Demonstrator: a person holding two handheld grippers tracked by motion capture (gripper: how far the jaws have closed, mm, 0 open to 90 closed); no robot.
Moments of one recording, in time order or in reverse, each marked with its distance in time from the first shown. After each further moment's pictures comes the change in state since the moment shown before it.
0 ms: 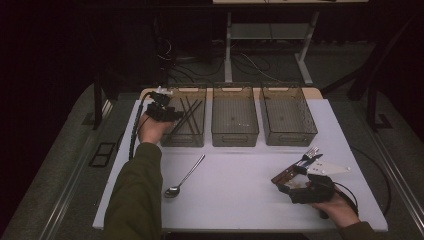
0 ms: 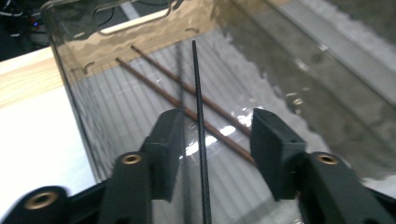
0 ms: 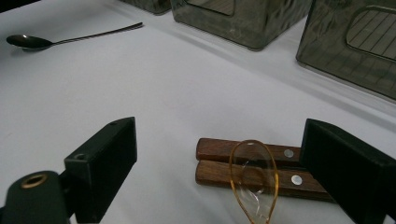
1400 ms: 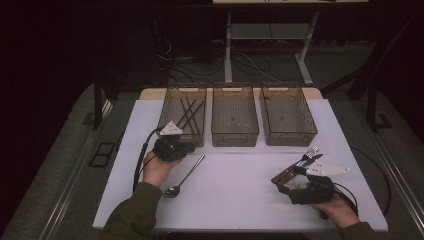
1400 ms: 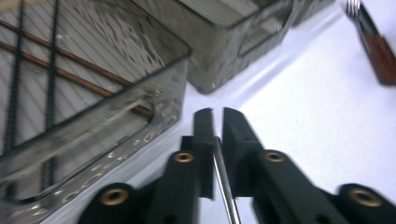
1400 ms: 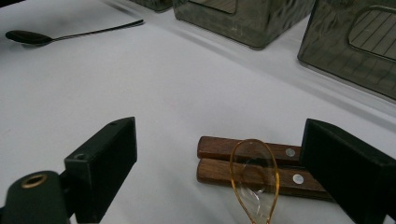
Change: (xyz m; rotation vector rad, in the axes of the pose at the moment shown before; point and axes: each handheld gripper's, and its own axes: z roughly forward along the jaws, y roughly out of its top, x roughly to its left) left arm -0.084 -0.077 -0.030 -0.032 -0.238 0.109; right arm 0.002 0.000 0.000 0.007 -0.004 -0.012
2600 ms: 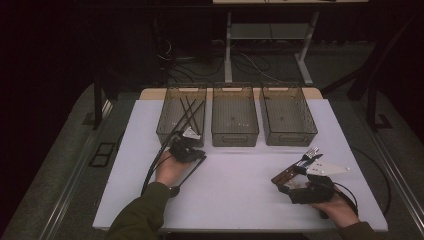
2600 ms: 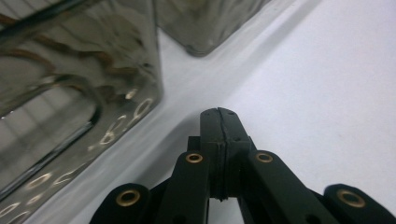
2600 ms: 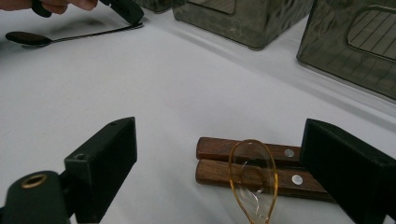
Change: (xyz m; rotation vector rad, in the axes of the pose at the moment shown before) left arm -0.002 -0.004 0.055 0.179 -0.030 0.053; right arm -0.001 0.000 0.000 0.000 0.001 0.007
